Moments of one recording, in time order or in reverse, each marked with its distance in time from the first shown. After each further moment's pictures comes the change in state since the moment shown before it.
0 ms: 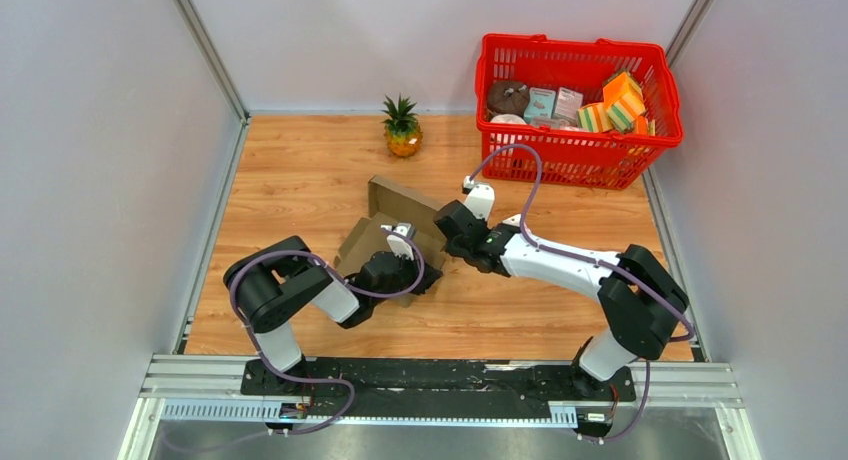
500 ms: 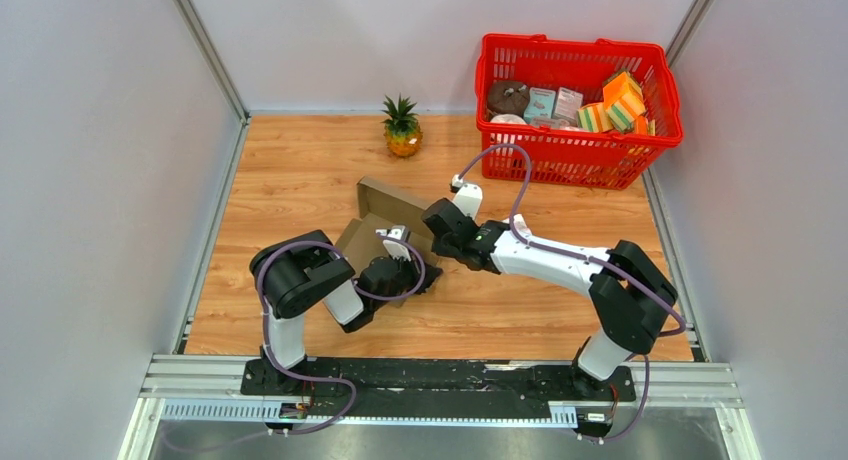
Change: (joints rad) left arm 0.001 0.162 -0.014 0.215 -0.066 -0.060; right arm 0.033 0.054 0.081 -0.019 -0.058 0.068
